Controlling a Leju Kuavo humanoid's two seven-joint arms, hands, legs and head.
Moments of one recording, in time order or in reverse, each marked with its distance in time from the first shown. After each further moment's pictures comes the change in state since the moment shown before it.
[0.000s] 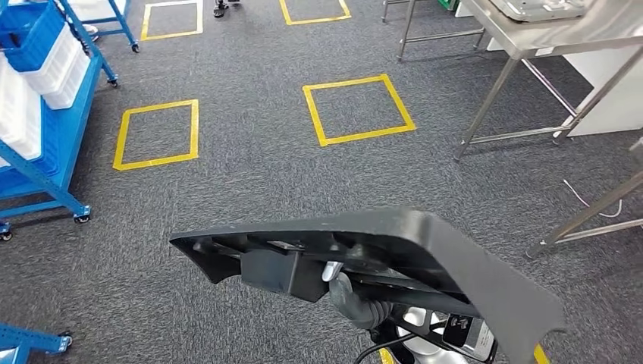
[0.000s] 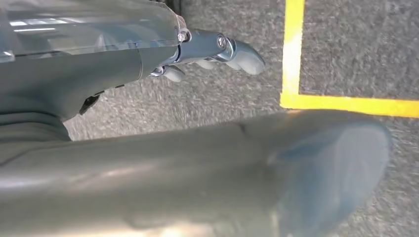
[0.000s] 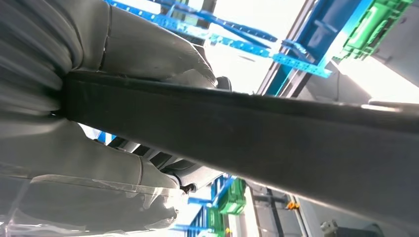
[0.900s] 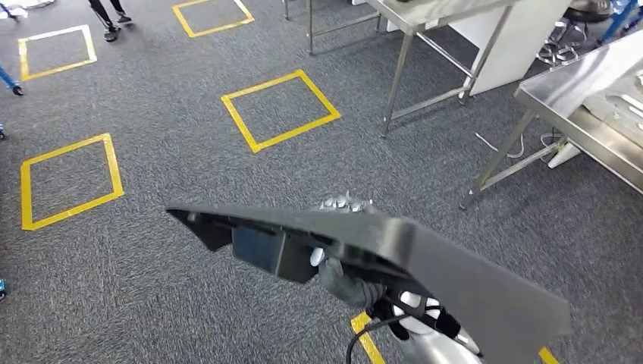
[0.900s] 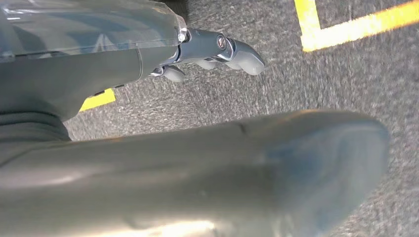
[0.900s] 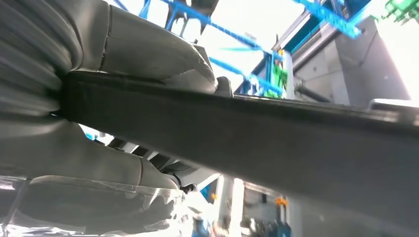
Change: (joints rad) left arm -0.016 -0.004 0.021 0.000 -0.001 -0.019 -0.030; right arm -0.129 0.020 -0.008 0.021 0.063 -0.025 0.009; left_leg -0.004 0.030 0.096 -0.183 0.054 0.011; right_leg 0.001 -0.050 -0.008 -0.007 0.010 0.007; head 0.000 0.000
